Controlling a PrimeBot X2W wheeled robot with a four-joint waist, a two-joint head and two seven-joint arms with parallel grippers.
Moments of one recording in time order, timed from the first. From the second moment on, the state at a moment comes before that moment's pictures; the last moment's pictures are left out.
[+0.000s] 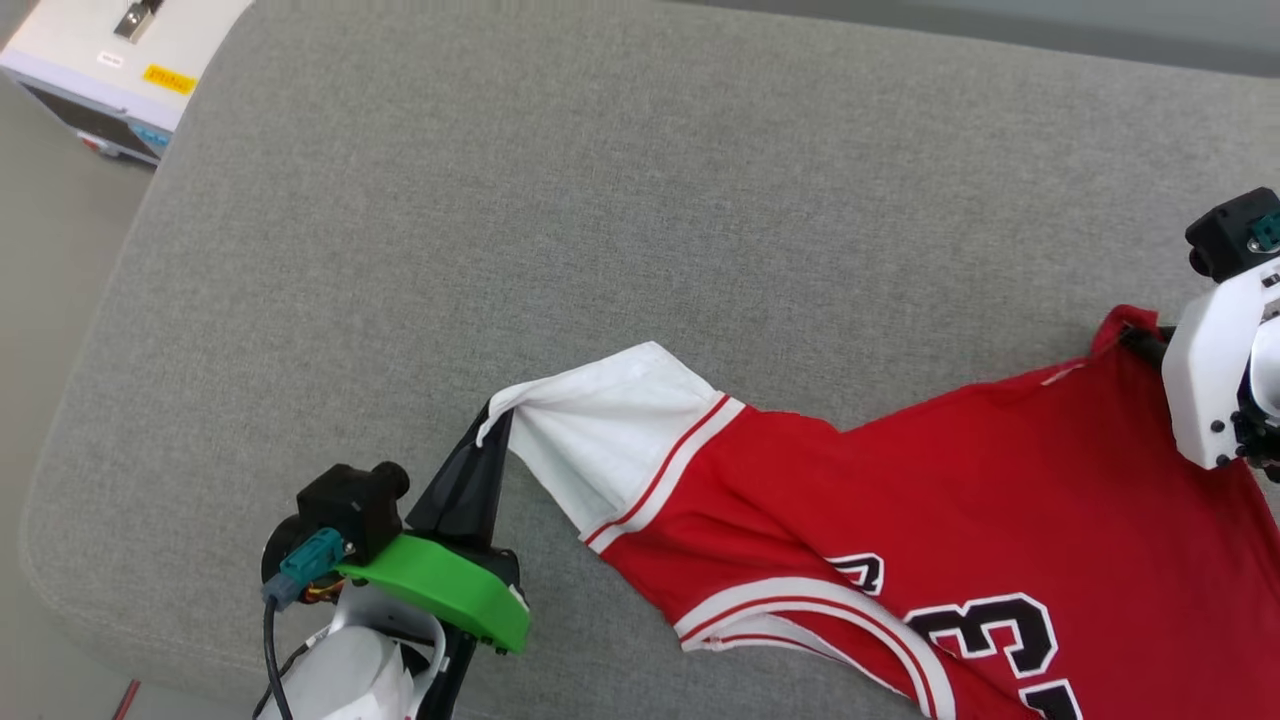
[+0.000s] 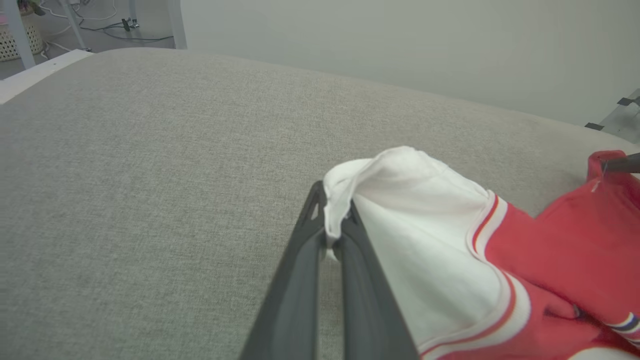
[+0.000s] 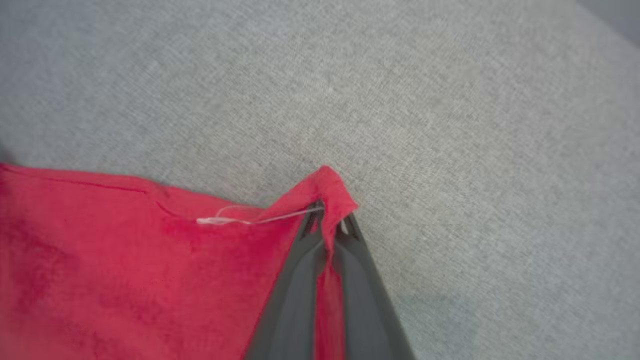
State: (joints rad) left arm -0.19 0.32 -0.47 0.09 -0.59 0.07 -0.24; right arm -0.67 -0.76 0.65 0.32 0.80 0.13 0.55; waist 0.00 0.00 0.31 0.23
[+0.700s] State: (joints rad) left arm -0.55 0.48 -0.39 0.00 -0.55 0.02 -0.10; right arm -0.67 -0.80 0.47 0.10 0.84 0.13 0.28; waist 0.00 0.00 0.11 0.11
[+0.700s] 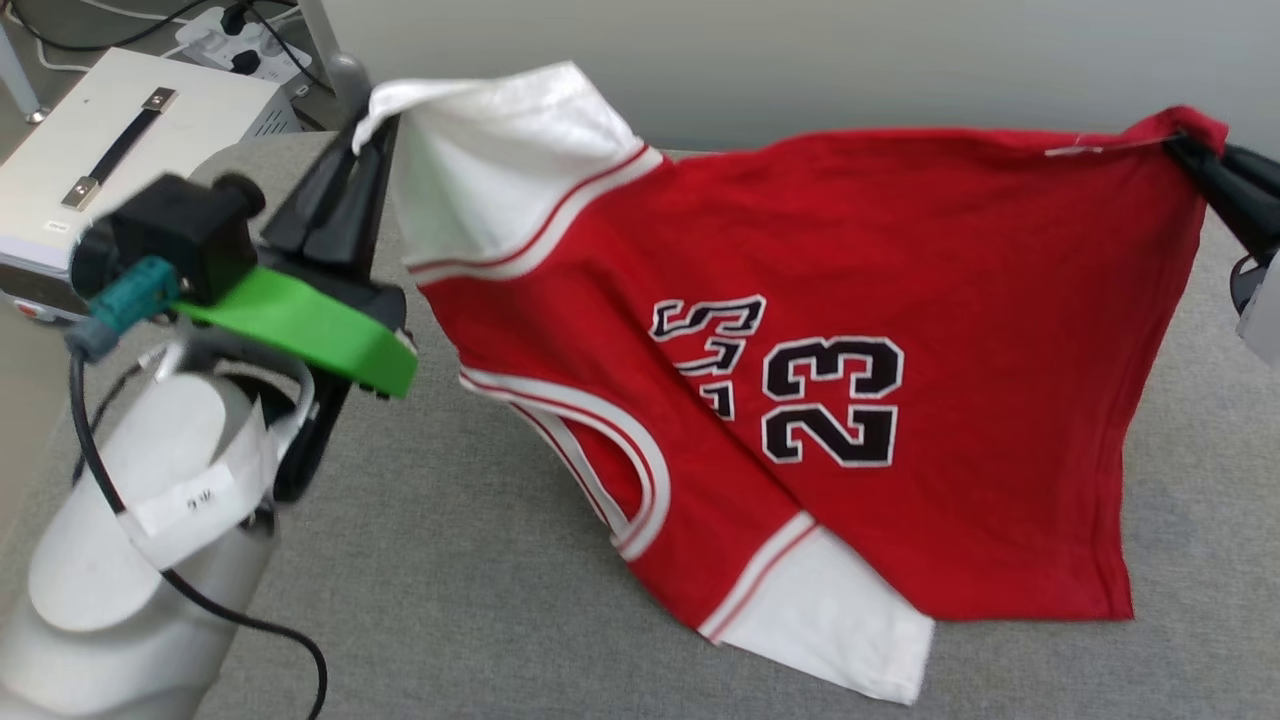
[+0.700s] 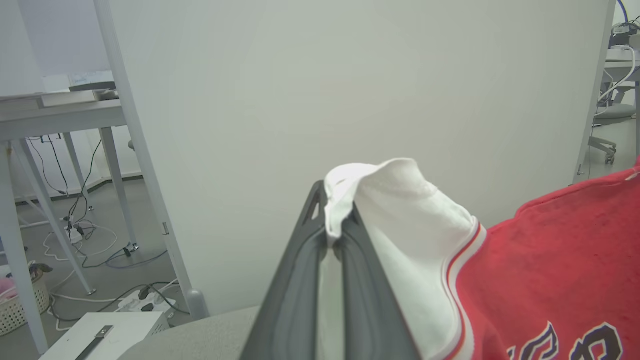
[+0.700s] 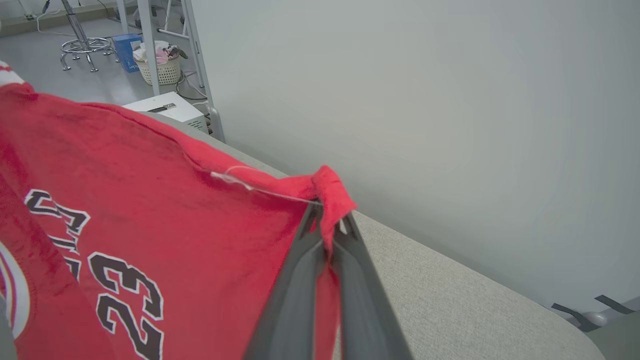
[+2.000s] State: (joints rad) left arm -1.97 0.38 -0.46 0.52 -0.45 -0.12 -0.02; right arm -1.75 -0.59 0.37 0.44 0.56 0.13 0.24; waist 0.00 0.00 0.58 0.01
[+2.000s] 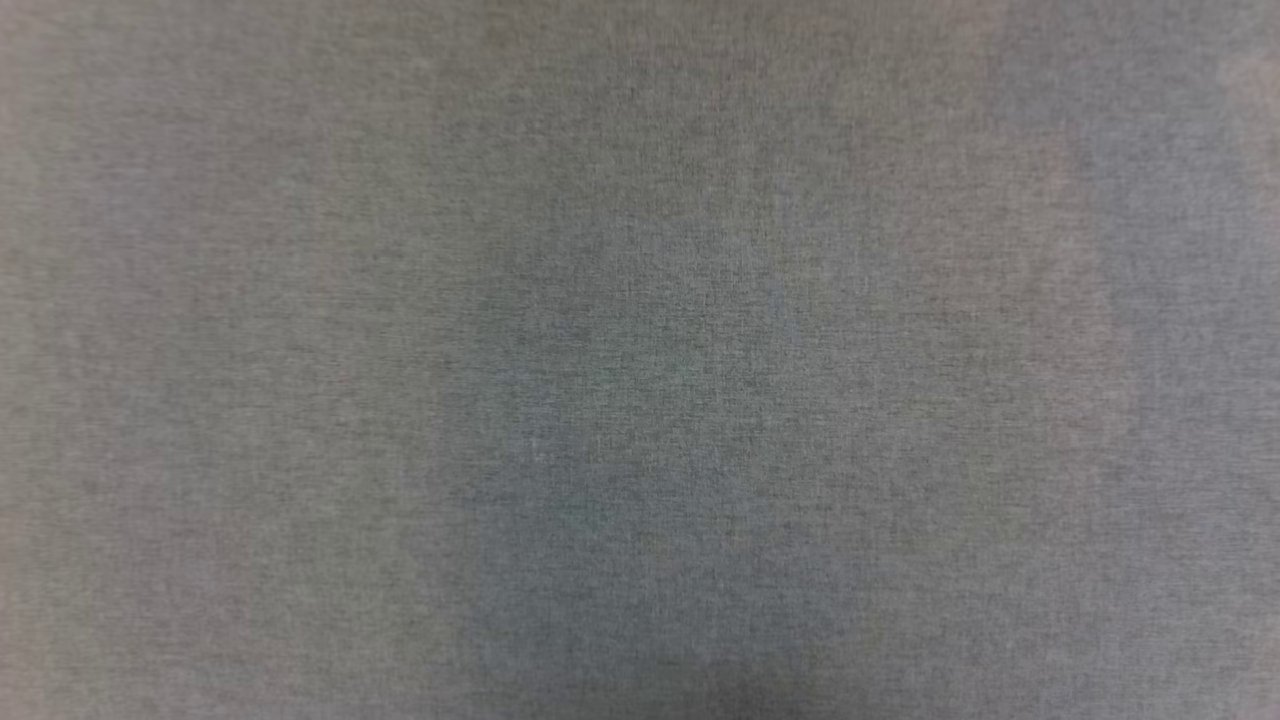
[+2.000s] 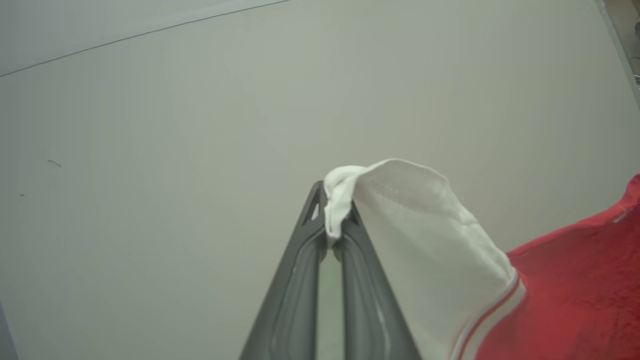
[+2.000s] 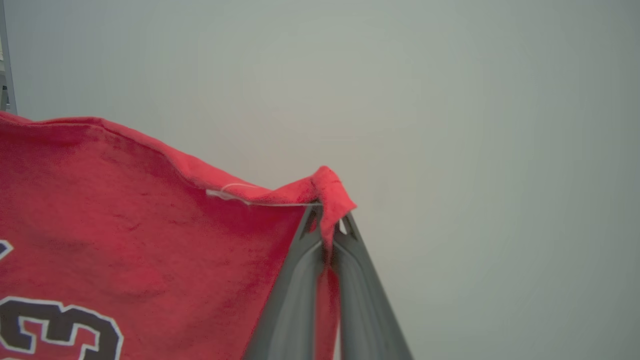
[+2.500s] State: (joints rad) left arm -1.84 0.40 -0.50 0.60 -0.48 -0.12 -0.10; right arm -1.78 -0.58 0.60 0.67 0.65 0.13 0.10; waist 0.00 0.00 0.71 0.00
